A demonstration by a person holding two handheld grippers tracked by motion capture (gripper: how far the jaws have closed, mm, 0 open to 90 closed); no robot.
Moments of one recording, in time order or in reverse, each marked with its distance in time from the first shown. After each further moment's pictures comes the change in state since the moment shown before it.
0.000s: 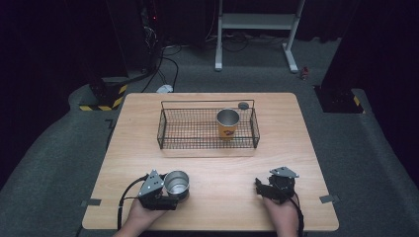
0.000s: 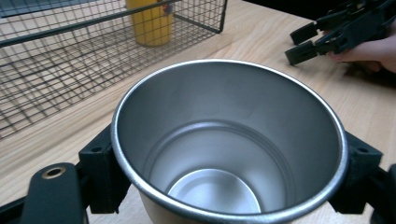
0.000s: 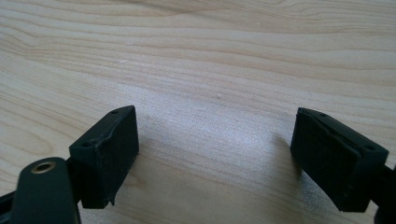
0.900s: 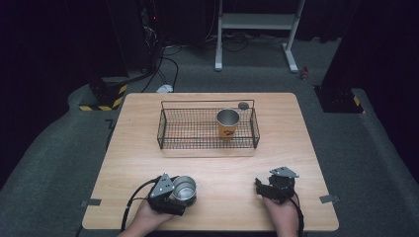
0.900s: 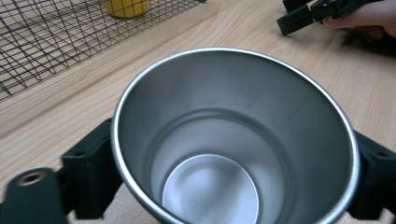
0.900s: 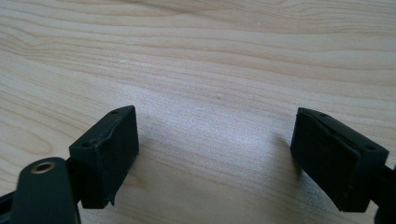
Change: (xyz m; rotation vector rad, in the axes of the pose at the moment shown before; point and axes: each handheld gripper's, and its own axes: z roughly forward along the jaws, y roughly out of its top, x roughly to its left) left arm -0.013 -0.008 0.023 0.085 -0.054 0.035; right arm 0.000 0.000 0.000 0.000 0.002 -0.002
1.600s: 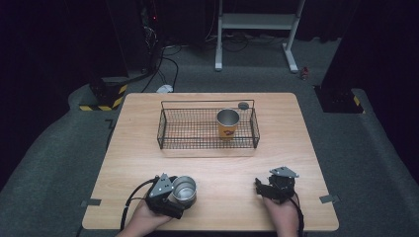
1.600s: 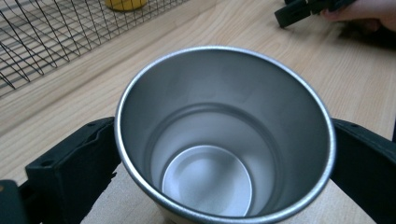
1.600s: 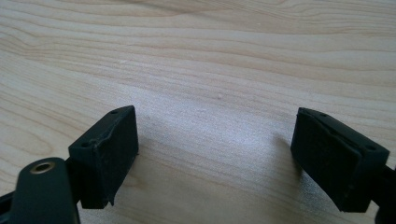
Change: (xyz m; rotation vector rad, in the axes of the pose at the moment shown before) left arm -0.002 0.006 -0.007 0.058 0.009 -0.002; right arm 0.000 0.000 0.000 0.001 0.001 -0.002
